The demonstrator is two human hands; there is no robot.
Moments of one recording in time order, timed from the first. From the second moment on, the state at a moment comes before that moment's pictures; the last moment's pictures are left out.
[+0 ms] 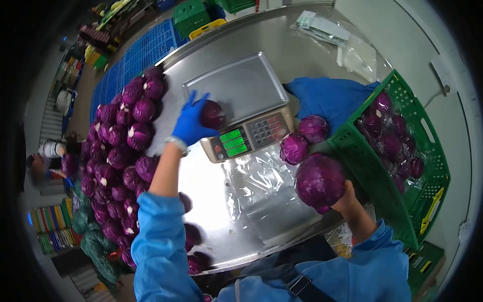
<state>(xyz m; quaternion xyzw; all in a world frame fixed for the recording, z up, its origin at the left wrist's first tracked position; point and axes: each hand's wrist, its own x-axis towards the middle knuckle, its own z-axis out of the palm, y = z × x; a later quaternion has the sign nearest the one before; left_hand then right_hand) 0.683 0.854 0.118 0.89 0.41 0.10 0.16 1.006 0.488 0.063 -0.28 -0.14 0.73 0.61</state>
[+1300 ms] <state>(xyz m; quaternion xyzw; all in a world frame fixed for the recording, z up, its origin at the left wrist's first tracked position) 0.238 -0.025 -0.055 -0.05 0.94 0.25 0.23 0.304 0.223 -0.018 -0.11 0.93 -0.01 0.35</state>
